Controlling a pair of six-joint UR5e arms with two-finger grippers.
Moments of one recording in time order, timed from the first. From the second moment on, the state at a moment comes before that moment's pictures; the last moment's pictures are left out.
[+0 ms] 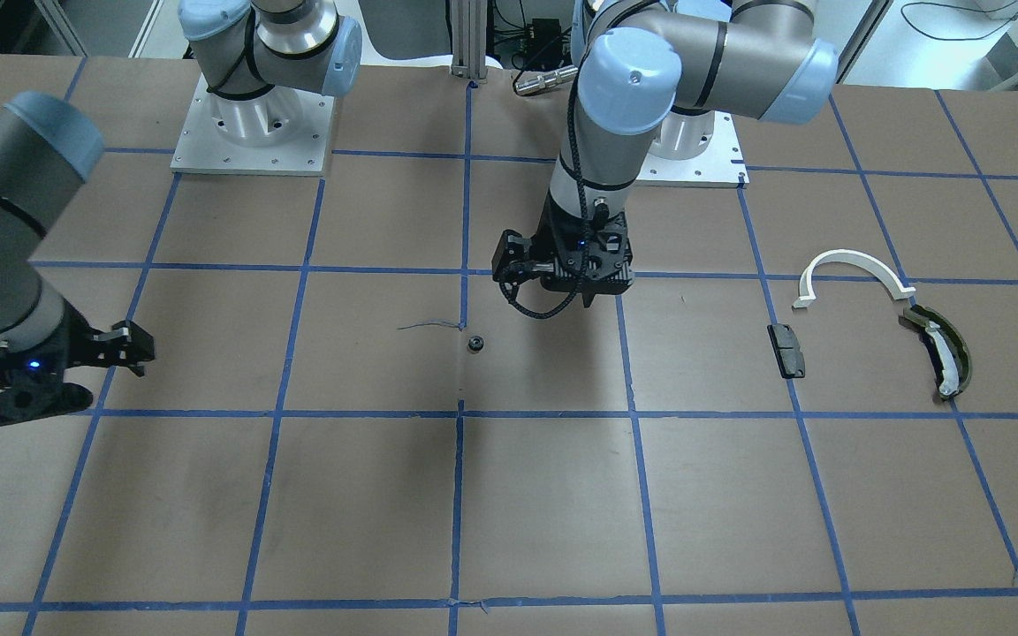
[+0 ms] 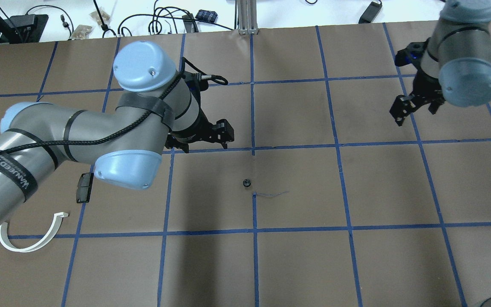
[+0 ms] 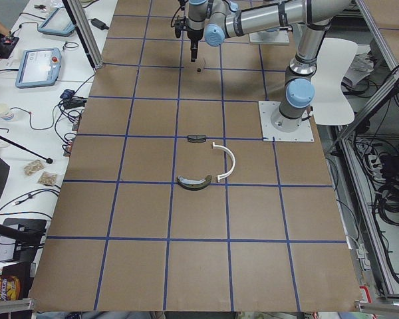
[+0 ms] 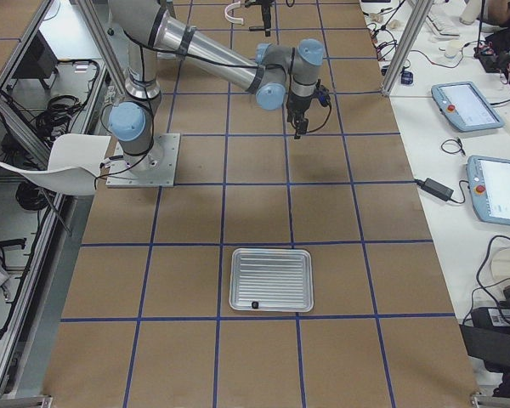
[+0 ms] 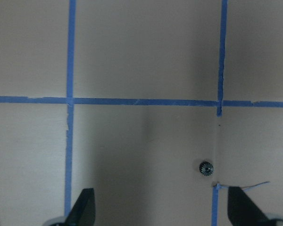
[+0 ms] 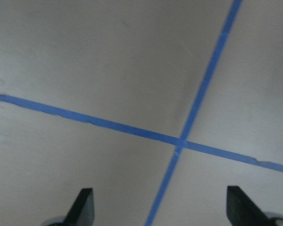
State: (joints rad) left arm -1.84 -1.70 -1.91 -1.01 1.49 -0.31; right arm 1.24 -1.29 1.75 -1.97 -1.74 -0.66
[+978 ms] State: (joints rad) left arm -1.99 -1.91 -1.95 -0.91 1.50 -0.39; right arm 0.77 -1.20 1.75 -2.23 -1.96 -1.77
